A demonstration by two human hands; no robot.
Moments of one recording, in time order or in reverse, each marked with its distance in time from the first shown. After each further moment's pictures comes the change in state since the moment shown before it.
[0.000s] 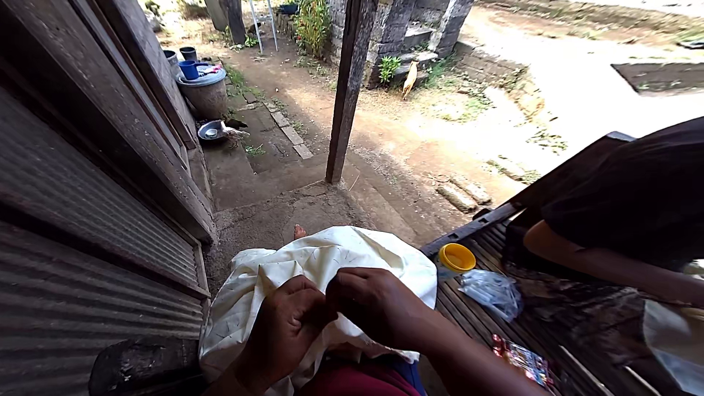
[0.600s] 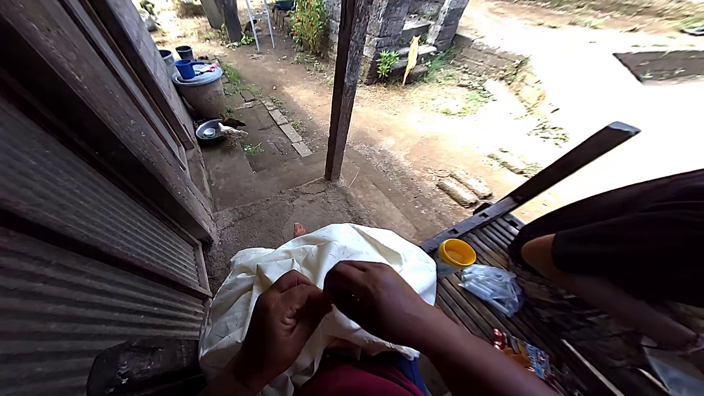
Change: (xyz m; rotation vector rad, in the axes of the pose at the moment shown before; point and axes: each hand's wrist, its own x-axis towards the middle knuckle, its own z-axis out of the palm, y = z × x) left_hand 0.004 -0.002 0.000 -0.001 0.057 0.062; right_hand 0.003 -0.001 -0.001 -0.084 0.055 0.027
